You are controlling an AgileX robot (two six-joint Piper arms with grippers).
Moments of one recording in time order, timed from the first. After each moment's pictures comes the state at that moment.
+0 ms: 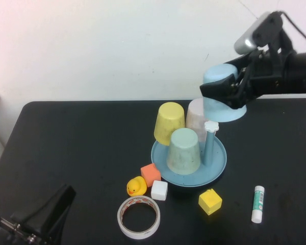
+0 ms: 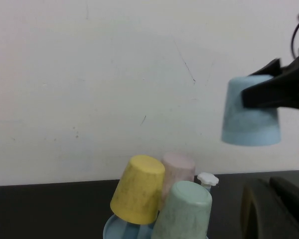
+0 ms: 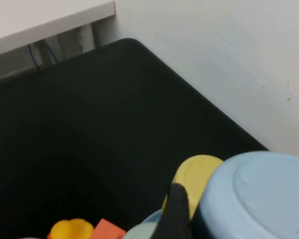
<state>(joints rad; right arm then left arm) 0.22 1.75 -1.28 1.34 0.63 -1.65 -0.73 1.01 0.02 -0.19 -1.10 -0.22</state>
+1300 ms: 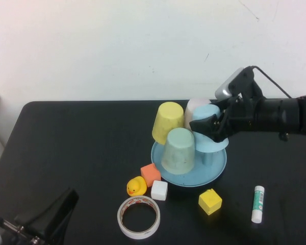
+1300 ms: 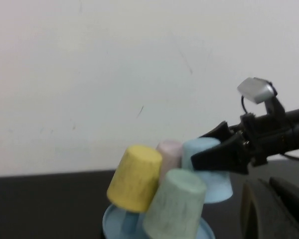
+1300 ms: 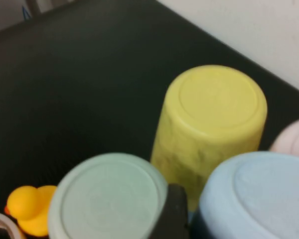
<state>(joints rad) 0.22 2.07 -1.26 1.71 0.64 -2.07 -0.73 1.01 0.02 -0.17 -1.07 -0.22</state>
